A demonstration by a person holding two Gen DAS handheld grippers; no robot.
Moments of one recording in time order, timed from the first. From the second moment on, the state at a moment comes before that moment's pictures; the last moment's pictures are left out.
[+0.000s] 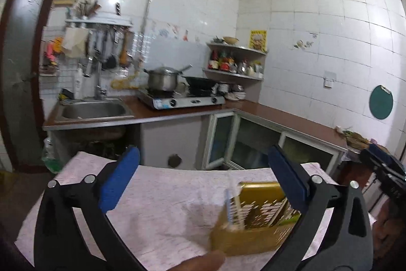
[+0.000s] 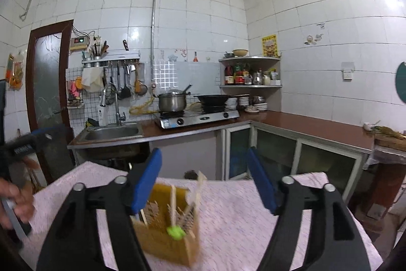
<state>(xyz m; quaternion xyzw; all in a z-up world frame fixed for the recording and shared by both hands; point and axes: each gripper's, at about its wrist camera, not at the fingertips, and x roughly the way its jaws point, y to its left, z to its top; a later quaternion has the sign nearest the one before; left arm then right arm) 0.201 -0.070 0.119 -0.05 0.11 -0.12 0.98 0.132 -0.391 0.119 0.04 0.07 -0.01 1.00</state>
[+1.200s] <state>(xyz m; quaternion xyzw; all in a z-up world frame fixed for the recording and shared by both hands) 0.050 -0.029 -0.044 -0.02 0.10 -0.03 0.99 -0.010 -0.387 -0.033 0.04 0.08 -0.07 0.99</state>
